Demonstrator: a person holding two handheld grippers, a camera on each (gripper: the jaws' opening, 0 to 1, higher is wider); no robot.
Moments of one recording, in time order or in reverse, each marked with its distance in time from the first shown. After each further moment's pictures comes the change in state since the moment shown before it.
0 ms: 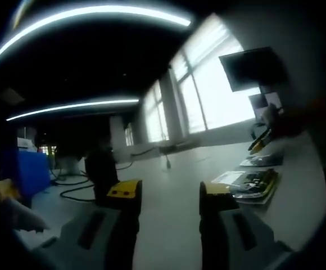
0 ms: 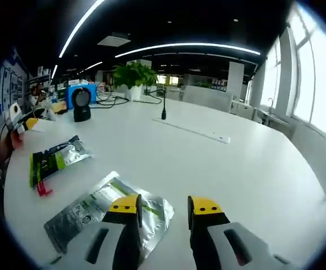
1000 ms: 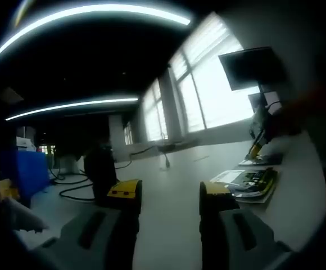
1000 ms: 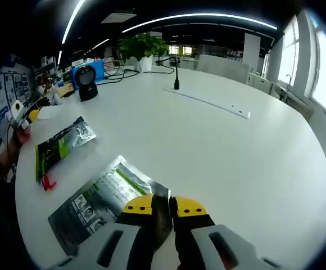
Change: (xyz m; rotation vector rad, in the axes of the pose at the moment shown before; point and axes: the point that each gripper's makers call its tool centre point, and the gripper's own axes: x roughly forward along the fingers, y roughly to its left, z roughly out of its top) left arm -0.002 -0.006 0.000 0.004 0.007 -0.013; right arm 0.009 0.032 -0.014 -0.004 0.243 0.131
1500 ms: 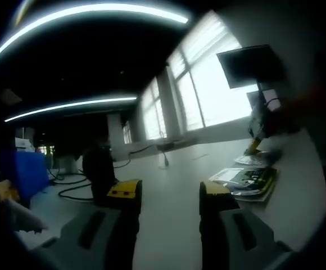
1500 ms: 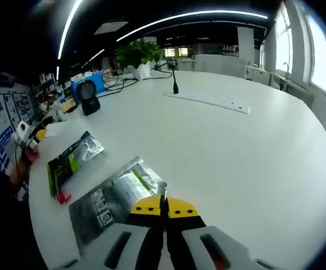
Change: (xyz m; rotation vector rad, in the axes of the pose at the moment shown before) left arm 0.001 -0.002 -0.003 0.006 0.011 -0.009; right arm -0.021 0.018 0.015 0.155 -0.074 0.069
